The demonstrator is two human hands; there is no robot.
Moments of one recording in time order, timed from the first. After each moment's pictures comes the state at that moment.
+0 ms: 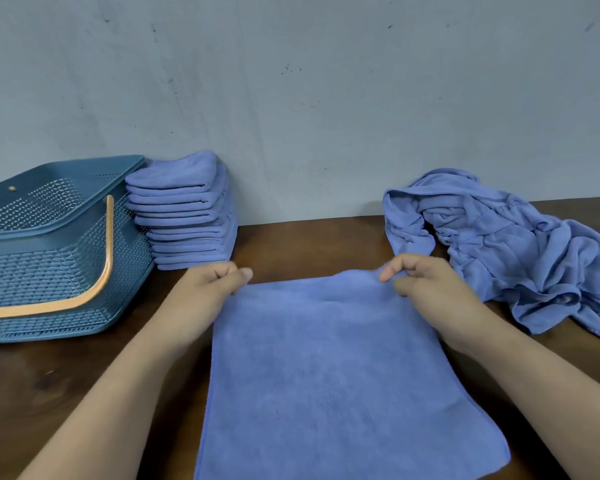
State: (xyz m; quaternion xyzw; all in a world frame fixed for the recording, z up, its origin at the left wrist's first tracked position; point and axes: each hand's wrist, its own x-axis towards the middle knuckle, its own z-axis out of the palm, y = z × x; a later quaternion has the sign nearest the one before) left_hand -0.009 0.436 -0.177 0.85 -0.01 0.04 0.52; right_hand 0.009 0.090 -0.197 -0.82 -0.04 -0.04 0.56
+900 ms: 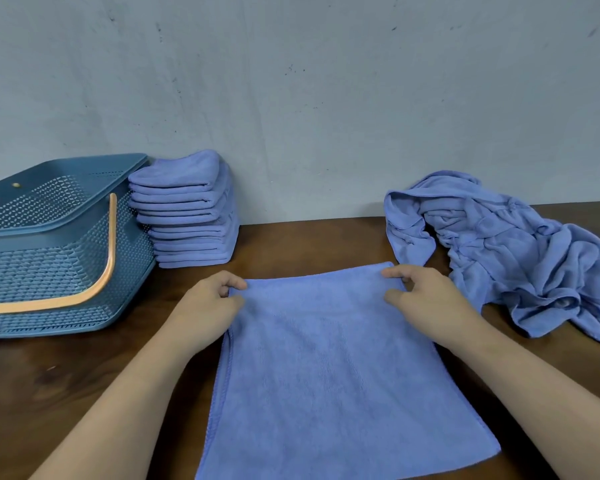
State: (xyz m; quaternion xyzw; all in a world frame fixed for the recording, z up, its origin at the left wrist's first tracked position) left_hand -0.005 0.435 -0.196 0.90 0.08 0.02 0.42; right_hand 0.020 0.091 -0.213 -0.92 0.00 -0.04 0.40
